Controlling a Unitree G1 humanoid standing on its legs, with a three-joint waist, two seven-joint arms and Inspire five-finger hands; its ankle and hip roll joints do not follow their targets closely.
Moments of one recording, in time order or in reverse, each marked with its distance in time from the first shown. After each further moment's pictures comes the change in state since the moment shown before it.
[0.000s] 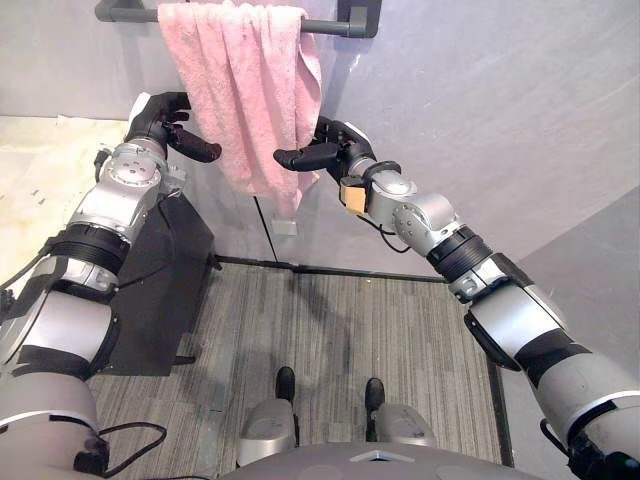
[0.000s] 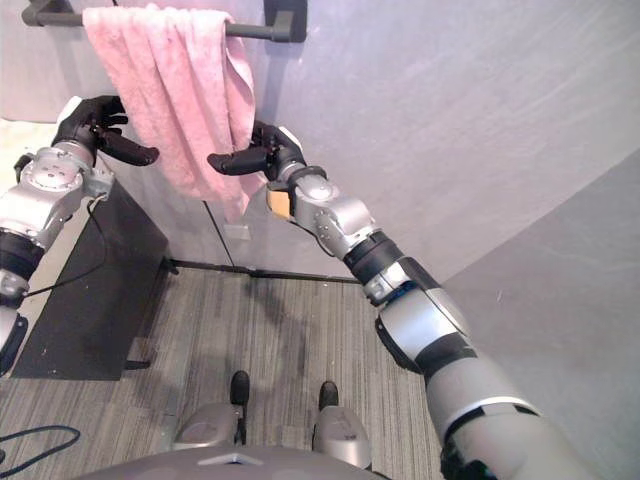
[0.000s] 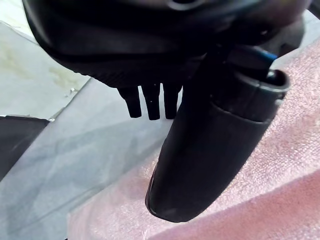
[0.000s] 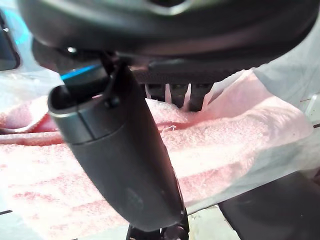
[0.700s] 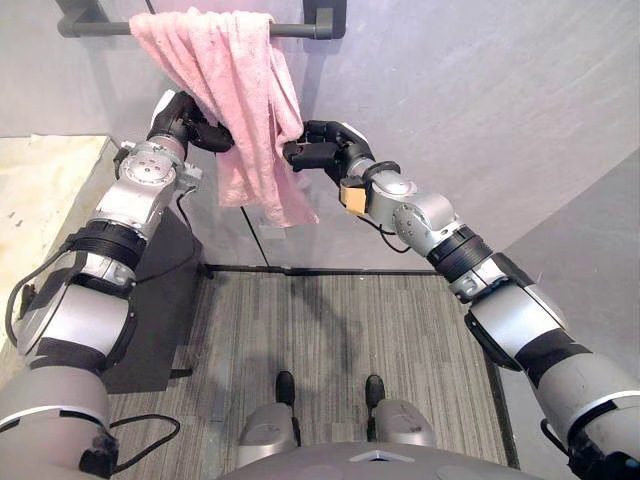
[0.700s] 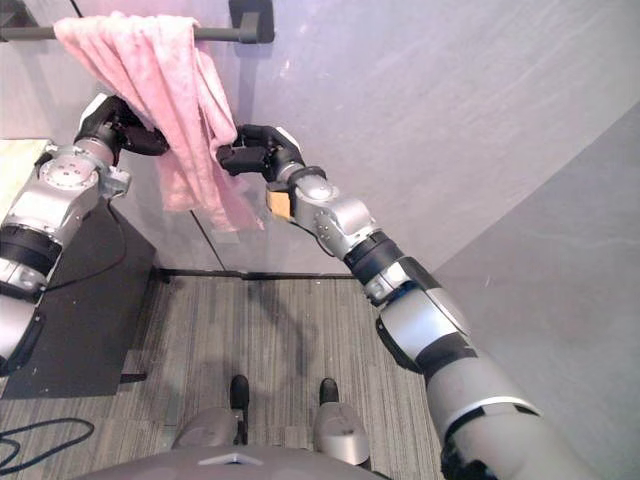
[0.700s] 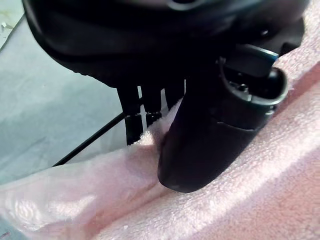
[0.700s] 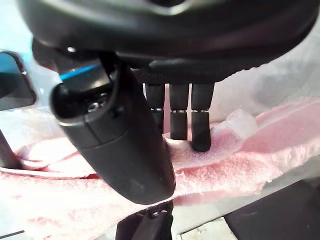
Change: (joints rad) left arm -0.034 -0.070 0.000 0.048 -0.008 -0.090 -0.065; right arm -0.001 -0.002 0.005 0.000 0.009 0.000 0.024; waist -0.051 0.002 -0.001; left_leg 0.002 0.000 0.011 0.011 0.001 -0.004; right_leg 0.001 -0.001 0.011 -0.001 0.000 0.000
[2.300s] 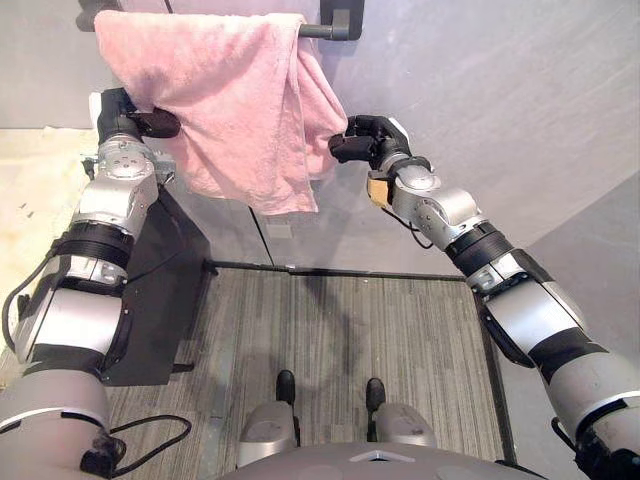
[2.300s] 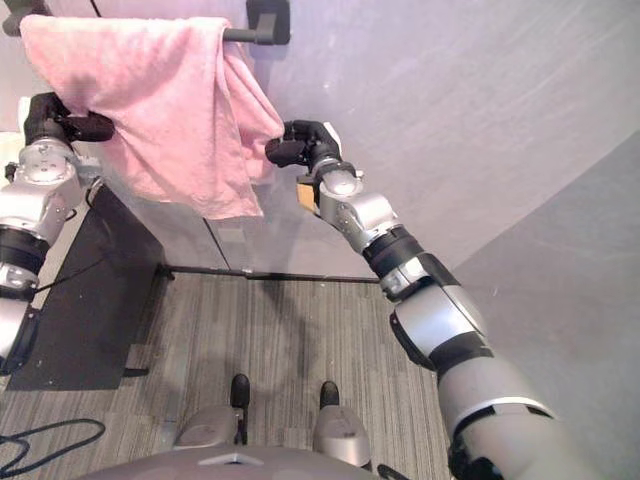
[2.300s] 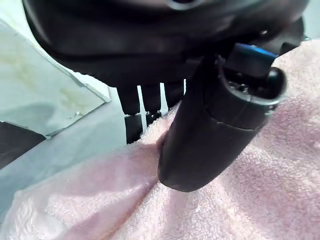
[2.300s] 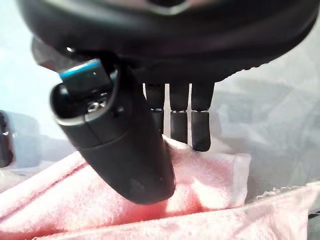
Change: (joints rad) left arm 0.036 0.000 0.176 -0.006 -0.066 0.121 0.346; right arm -0.003 -0.077 -0.032 0.063 -0.091 0.013 -0.154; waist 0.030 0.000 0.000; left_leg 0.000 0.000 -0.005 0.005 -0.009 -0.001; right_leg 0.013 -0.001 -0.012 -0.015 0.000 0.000
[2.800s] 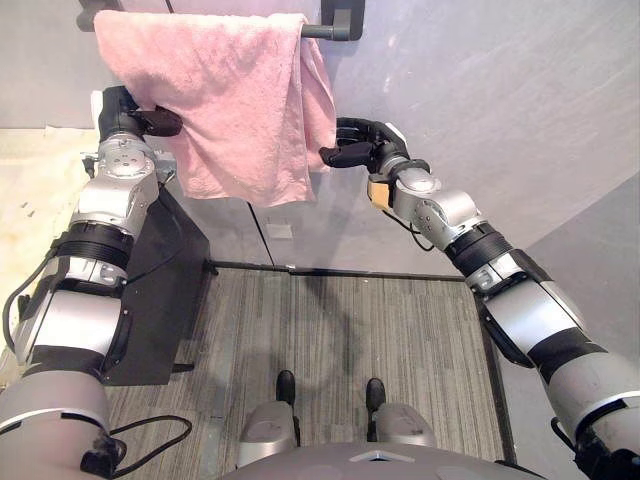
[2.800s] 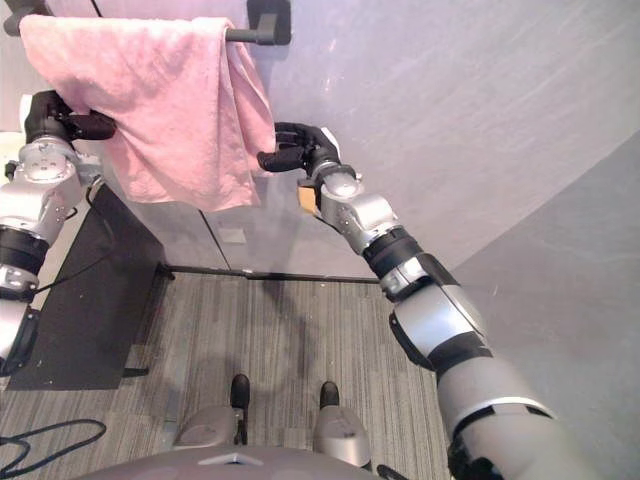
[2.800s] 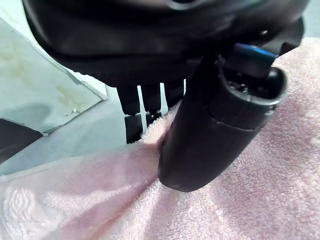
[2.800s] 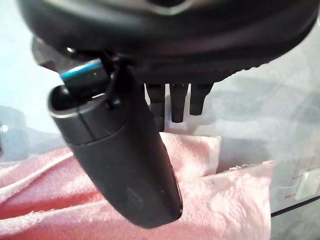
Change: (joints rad) left arm 0.001 0.000 0.013 -0.035 0.001 0.021 -0.005; right arm 0.000 0.004 0.002 0.032 0.001 0.000 0.067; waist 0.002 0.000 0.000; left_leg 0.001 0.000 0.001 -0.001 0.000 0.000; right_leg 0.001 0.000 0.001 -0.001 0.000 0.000
